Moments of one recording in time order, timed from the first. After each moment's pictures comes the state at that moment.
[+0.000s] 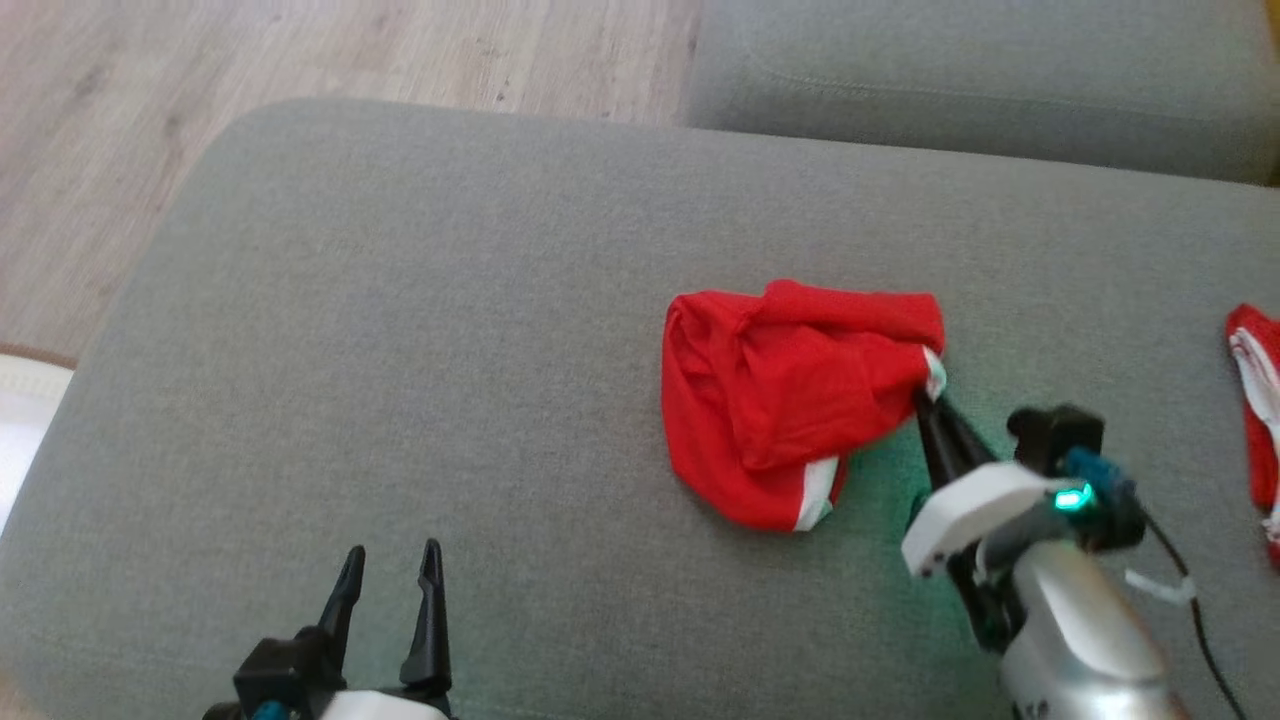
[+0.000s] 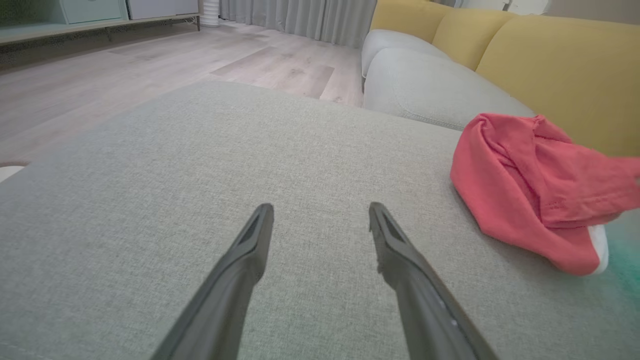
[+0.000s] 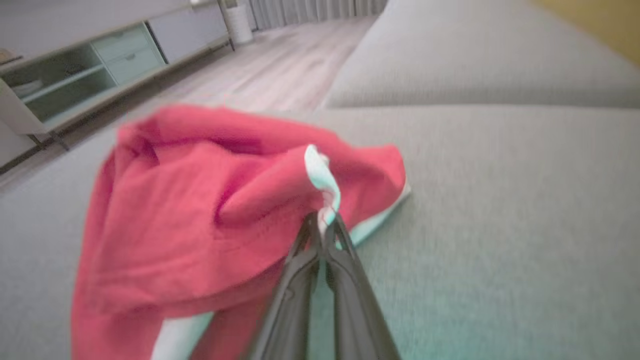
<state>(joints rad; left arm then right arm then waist) 0.04 0.35 -0.58 0.11 -0.67 0.31 -0.22 -0.34 -0.05 0.14 0.79 0.21 0.12 -0.16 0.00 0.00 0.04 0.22</state>
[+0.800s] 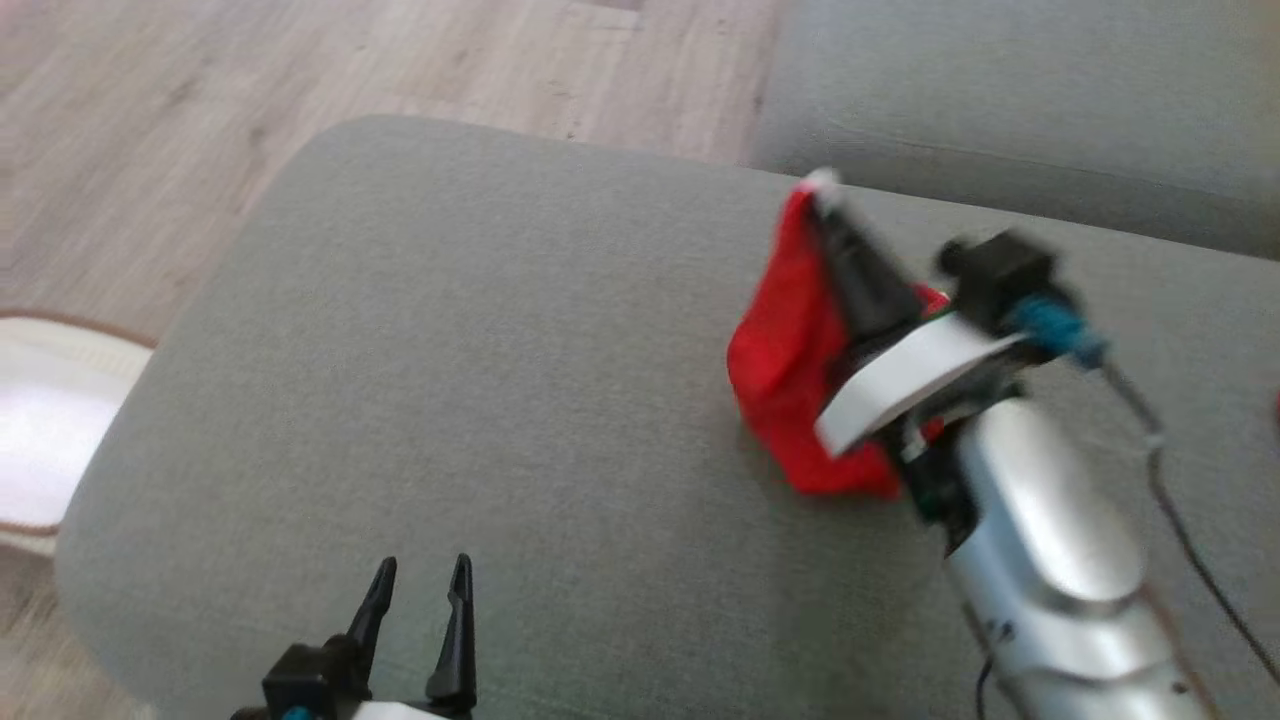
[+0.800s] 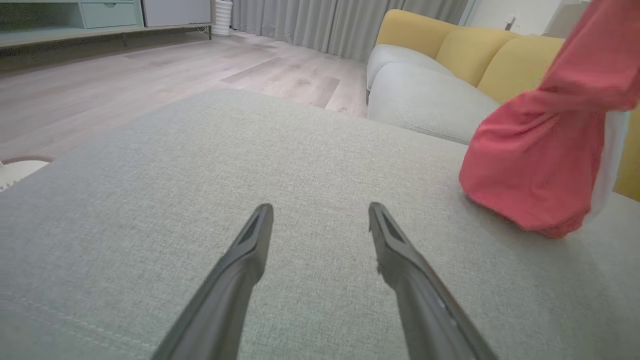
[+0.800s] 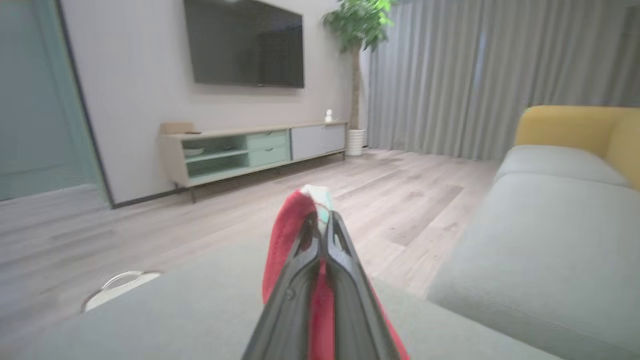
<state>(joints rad) 0.05 0.35 -0.63 0.08 -0.66 0.31 -0.19 -0.47 -0.06 0.33 0.35 0.25 0.12 -0.02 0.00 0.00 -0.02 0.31</state>
